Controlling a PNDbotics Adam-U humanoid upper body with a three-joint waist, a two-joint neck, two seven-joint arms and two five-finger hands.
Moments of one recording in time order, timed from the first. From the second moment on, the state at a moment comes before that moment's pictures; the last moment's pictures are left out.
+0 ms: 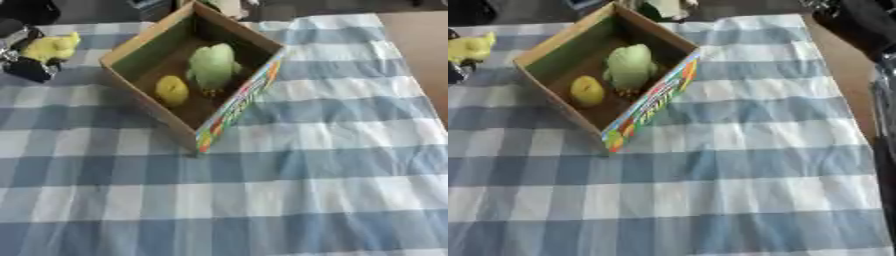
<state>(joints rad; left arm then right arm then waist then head) -1.05 0.63 -0.04 -1.06 -0.99 0.18 -0.48 -0.76 -0.41 -0.04 -1.93 0.24 0.17 0.24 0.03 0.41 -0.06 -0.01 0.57</state>
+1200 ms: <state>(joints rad) -1.12 0.38 -0.23 -1.33 -0.96 0.13 -0.47 -0.76 -0.37 -0.04 -1.94 0.24 0.20 0.25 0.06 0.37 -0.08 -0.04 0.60</state>
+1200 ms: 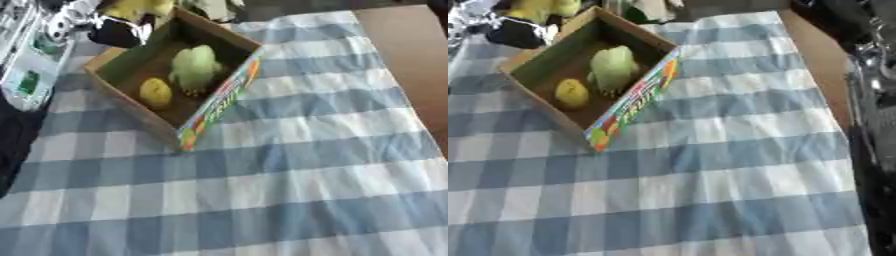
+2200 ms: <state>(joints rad) -1.13 0.30 -0.25 -1.11 -1.12 0.07 -0.54 -0.76 -0.36 -0.03 -1.95 0.24 0.21 0.25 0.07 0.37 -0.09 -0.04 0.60</state>
